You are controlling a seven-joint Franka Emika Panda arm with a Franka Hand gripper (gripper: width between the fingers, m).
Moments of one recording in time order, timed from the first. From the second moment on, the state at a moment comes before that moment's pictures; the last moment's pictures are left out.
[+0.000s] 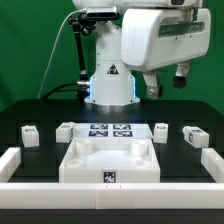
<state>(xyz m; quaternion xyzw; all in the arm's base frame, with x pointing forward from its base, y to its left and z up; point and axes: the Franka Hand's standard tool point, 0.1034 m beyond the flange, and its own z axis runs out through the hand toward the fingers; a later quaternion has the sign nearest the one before) 0.593 0.054 0.154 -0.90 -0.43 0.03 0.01</state>
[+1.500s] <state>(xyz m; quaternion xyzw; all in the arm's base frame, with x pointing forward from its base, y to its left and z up) 0.556 0.039 0.112 -0.79 -0.62 0.01 -0.03</state>
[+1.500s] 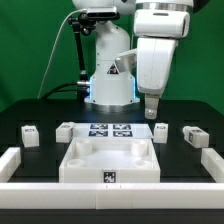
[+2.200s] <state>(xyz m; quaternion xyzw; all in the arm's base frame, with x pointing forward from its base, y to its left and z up) 0.524 0.016 0.081 -0.70 -0.71 0.01 -0.02</state>
